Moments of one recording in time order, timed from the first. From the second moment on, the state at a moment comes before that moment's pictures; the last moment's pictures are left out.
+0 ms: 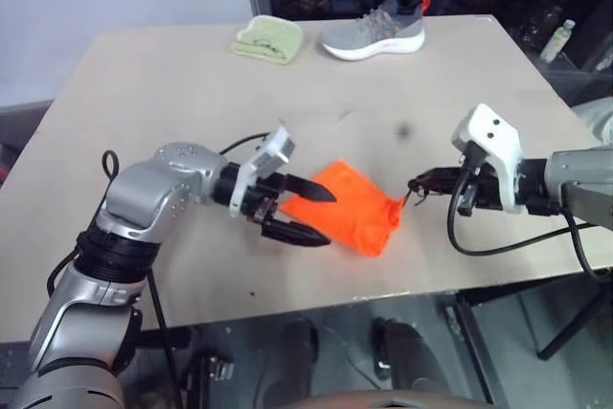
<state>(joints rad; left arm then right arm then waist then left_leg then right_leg) -0.68 0.74 -0.15 -0.12 -0.70 0.84 -1.37 -0.61 -0.90 -0.04 -0.62 0.79 1.31 0.64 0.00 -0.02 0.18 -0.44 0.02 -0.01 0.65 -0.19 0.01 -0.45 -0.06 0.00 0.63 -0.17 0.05</state>
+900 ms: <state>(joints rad) -0.84 0.21 -0.37 0.17 -0.33 0.53 -1.12 -0.57 -1.16 0.02 -0.73 0.73 1.20 0.74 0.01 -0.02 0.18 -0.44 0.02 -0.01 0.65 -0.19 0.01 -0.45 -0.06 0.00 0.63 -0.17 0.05</state>
